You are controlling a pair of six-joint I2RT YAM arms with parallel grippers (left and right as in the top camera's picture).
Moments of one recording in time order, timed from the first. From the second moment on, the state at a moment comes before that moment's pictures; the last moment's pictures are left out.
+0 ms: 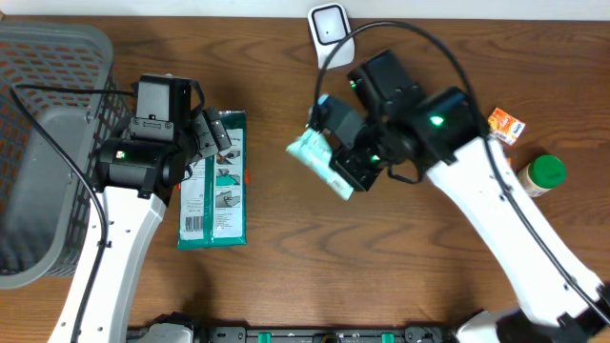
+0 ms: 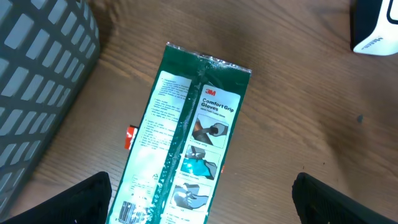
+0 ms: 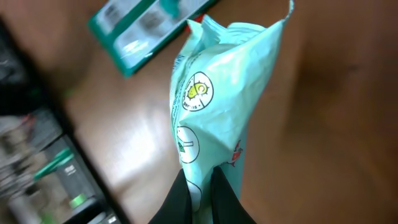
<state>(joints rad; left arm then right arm) -0.15 1.31 1.29 -0.95 -0.14 -0.48 0.59 1.61 1.76 -1.29 -0.27 -0.26</state>
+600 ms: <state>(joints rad) -0.15 1.31 1.29 -0.95 -0.14 -0.48 0.54 1.58 2.03 -1.06 0.07 -0.11</state>
